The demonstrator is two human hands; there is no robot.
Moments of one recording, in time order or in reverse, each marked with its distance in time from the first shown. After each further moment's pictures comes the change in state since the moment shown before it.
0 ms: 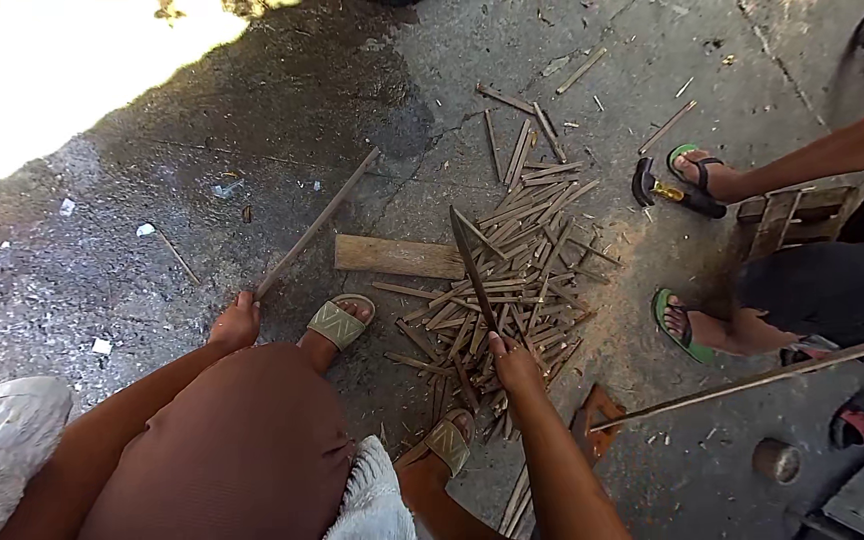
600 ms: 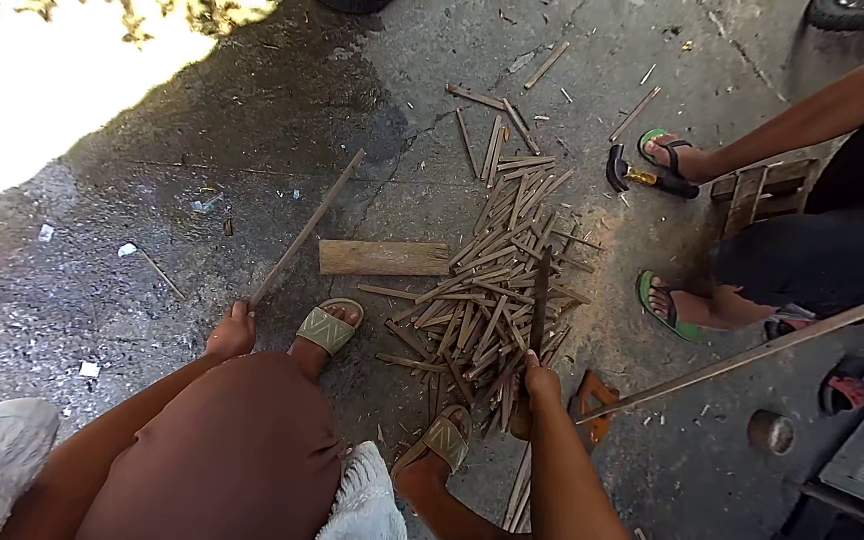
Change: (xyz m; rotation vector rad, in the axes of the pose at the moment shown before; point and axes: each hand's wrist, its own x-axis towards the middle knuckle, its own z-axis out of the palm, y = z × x) left_hand -0.007 0.019 -0.002 0.008 0.011 0.016; right_hand 0.027 0.082 0.003 0.574 0.182 0.369
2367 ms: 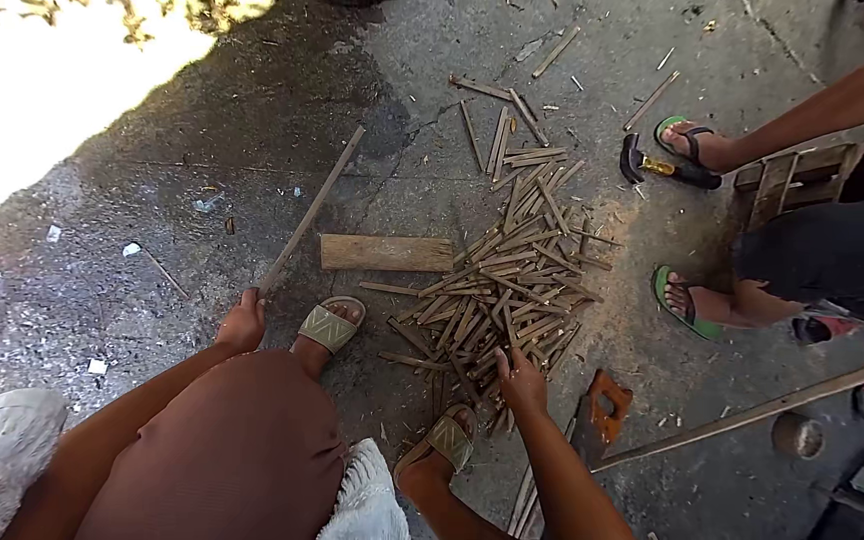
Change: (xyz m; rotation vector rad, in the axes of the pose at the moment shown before) left_hand 0.003 0.020 -0.004 -0.027 0.037 0.067; right_hand -0.023 0.015 0.019 -0.629 0.056 -0.712
